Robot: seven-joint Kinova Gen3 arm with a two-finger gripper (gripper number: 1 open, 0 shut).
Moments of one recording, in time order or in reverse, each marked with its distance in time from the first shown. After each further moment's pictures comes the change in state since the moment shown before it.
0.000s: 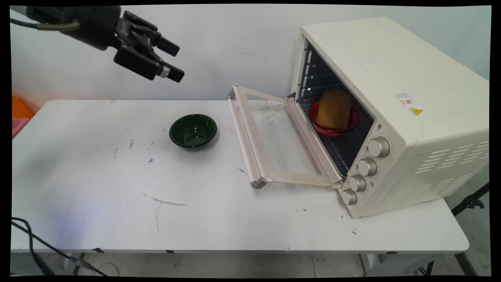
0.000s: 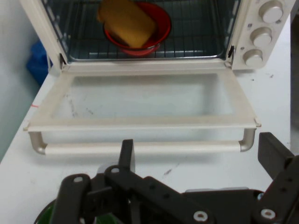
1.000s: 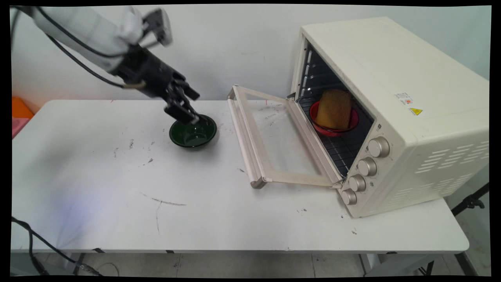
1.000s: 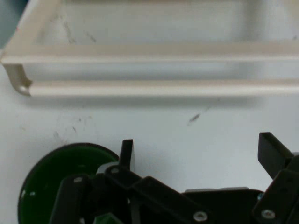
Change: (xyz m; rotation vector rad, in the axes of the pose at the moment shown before) arm -0.032 -0.019 0.123 0.032 -0.241 0.011
